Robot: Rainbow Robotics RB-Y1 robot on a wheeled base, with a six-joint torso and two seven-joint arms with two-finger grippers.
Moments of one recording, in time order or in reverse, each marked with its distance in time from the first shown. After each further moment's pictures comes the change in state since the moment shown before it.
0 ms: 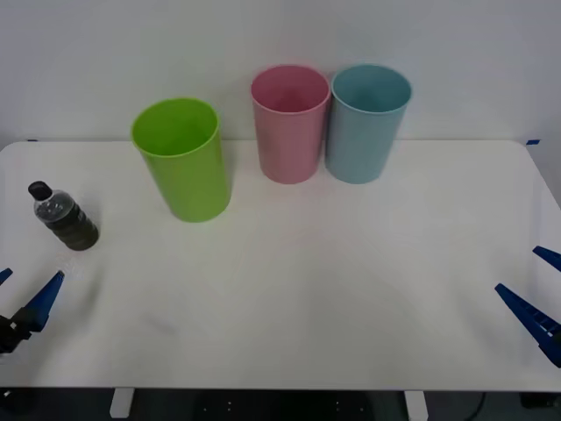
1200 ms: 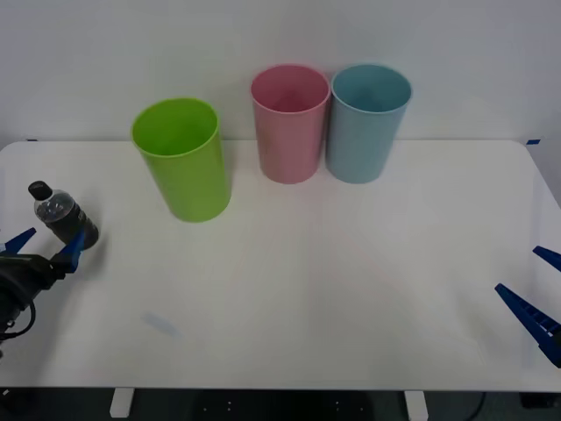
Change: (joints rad) right arm 0.000 0.000 0.000 0.000 0.000 0.000 0.000; left arm -0.386 -0.001 0.020 0.344 -0.216 0.091 -0.032
